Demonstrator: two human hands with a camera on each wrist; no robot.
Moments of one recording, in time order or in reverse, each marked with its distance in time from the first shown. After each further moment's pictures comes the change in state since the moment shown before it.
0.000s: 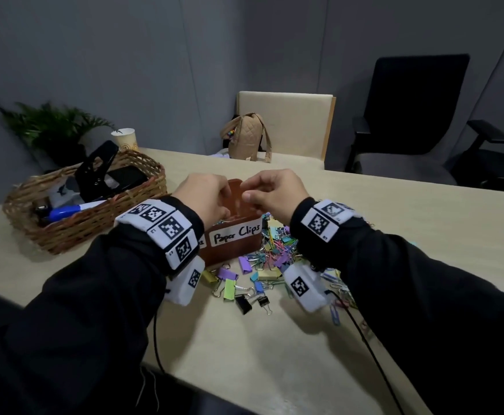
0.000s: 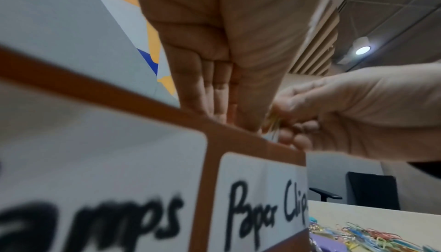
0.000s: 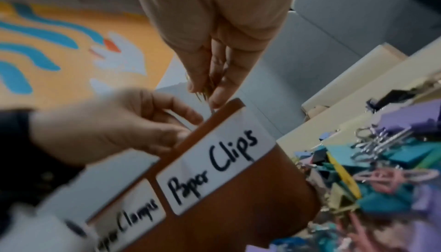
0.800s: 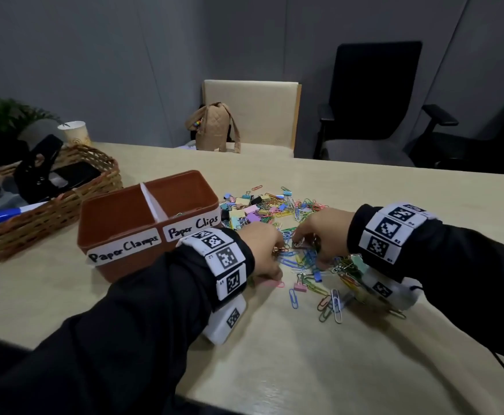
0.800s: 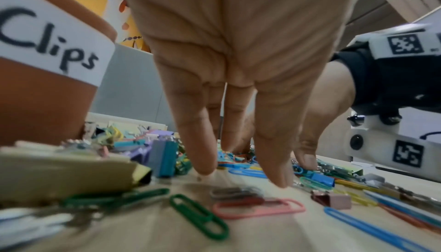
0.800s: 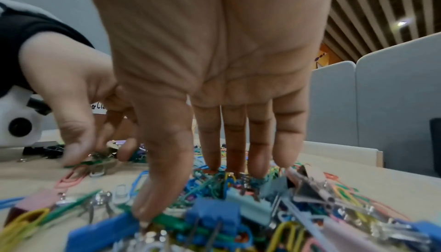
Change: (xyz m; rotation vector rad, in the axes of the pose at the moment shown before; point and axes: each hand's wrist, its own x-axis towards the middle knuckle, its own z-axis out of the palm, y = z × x) left_hand -0.023 0.114 0.085 0.123 -0.497 0.373; right_hand -0.068 0.041 -0.118 -1.320 -0.660 0.198
